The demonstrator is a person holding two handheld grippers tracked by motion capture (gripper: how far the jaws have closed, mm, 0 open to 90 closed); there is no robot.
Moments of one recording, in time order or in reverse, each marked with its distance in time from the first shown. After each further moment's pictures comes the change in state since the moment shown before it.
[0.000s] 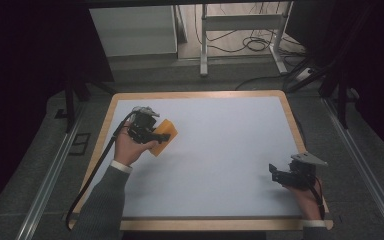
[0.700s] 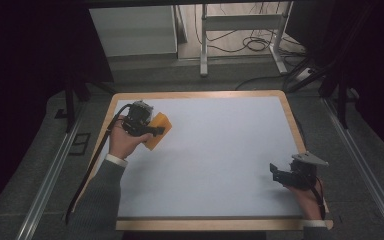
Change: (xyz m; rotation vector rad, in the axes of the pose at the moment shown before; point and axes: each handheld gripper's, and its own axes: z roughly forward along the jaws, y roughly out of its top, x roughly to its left) left arm 0.017 0.009 -0.012 -0.007 0.026 -0.032; right arm -0.002 0.000 -0.001 -0.002 -0.005 0.007
